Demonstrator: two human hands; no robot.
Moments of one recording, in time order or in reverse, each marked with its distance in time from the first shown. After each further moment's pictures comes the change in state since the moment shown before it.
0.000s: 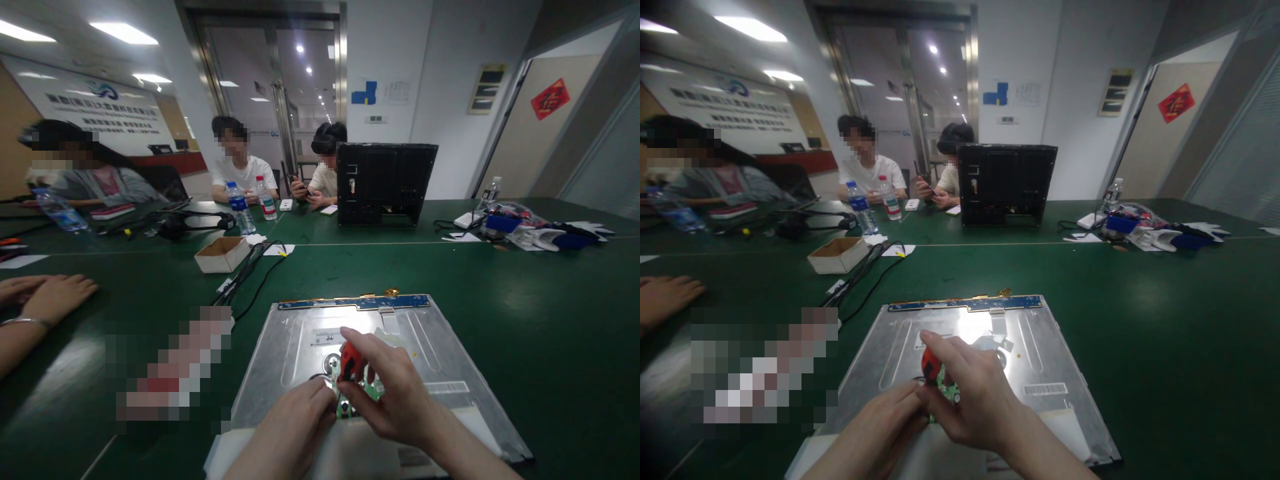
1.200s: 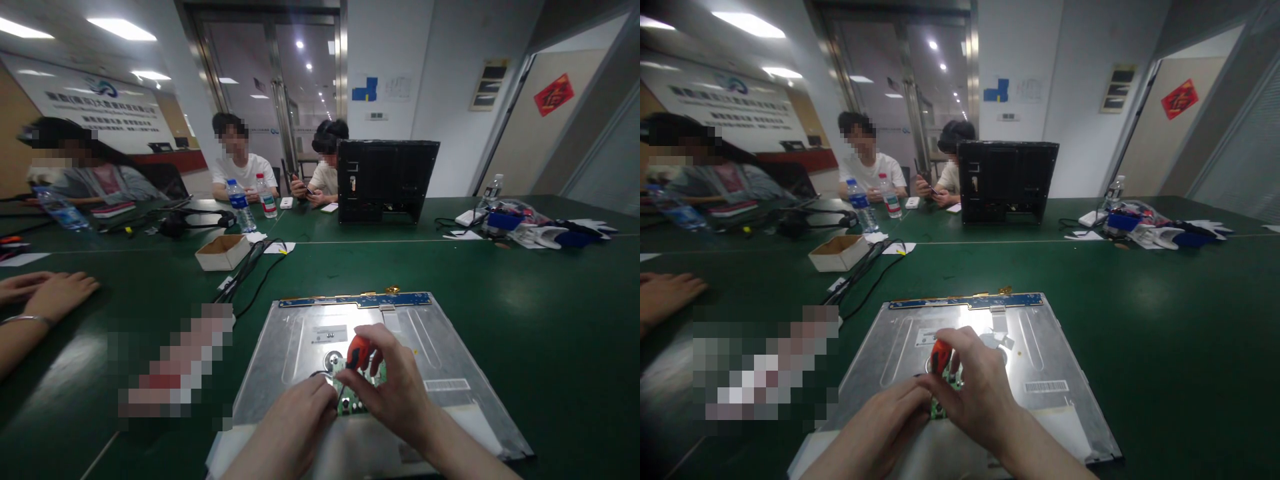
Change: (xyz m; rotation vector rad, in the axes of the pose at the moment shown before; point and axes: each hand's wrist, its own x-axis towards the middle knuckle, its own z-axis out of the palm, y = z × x) left_hand -0.003 -0.008 0.006 0.023 0.018 0.015; right_hand -0.005 0.003 0.015 -0.016 0.201 0.098
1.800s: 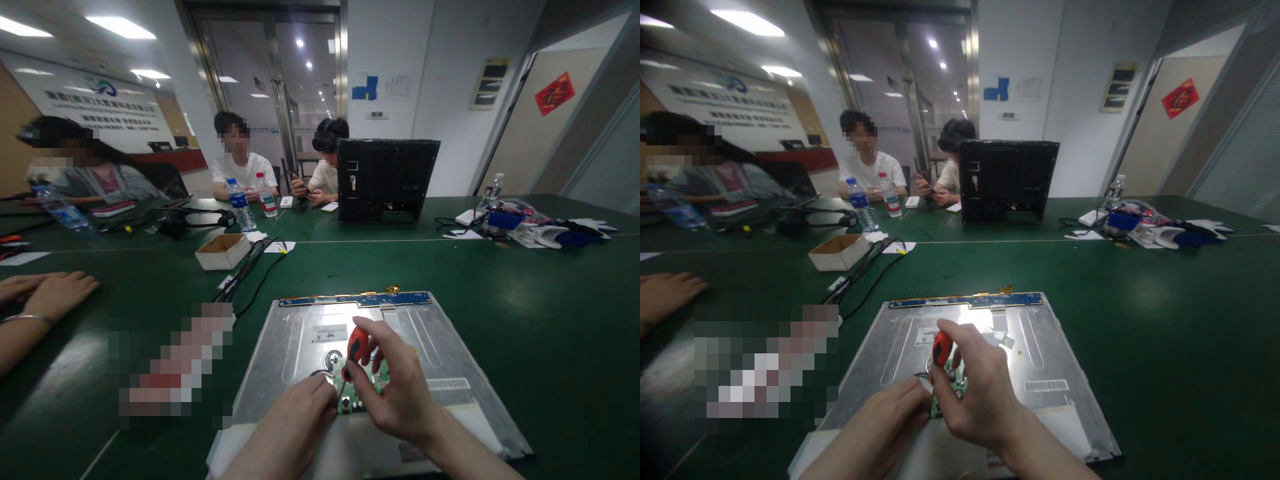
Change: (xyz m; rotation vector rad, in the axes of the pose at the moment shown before) left_hand 0.003 0.016 -0.012 0.090 -0.090 -0.109; right_hand 0.004 -0.007 -0.006 0.026 -0.039 0.062
